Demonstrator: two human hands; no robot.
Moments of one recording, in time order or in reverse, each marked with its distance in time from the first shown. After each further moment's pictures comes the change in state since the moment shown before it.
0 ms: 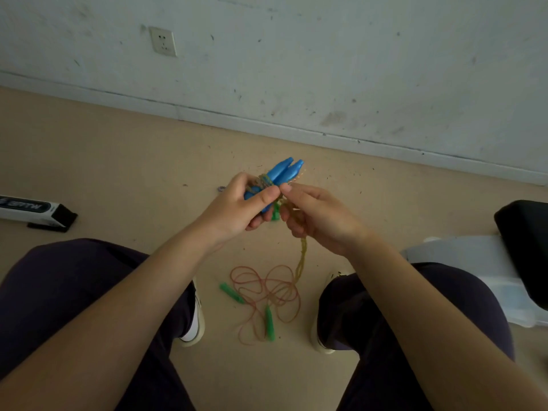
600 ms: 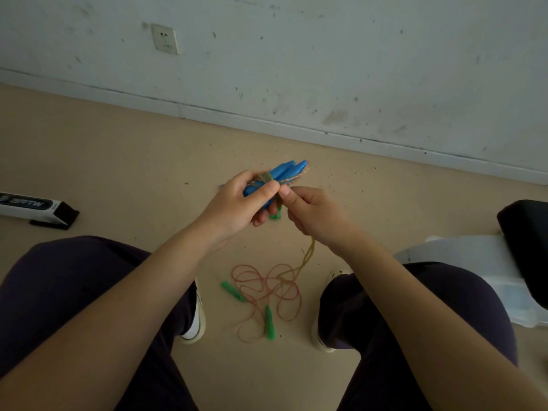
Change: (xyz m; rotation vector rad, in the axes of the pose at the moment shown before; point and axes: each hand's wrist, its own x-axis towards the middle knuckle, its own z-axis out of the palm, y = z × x) left_hand 0.000 0.001 0.001 -0.061 0.017 0.062; right_hand -0.001 0.001 0.013 -0.348 0.144 -0.082
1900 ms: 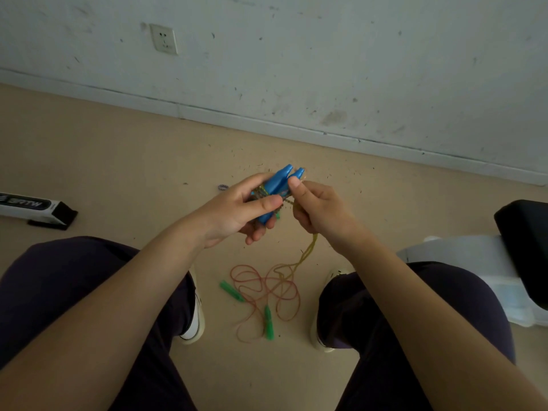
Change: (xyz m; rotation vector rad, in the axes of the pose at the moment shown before) left_hand -0.002 0.005 -0.013 -0.003 -0.340 -0.110; right_hand -0.004 -0.005 -0.006 0.146 0.058 0.020
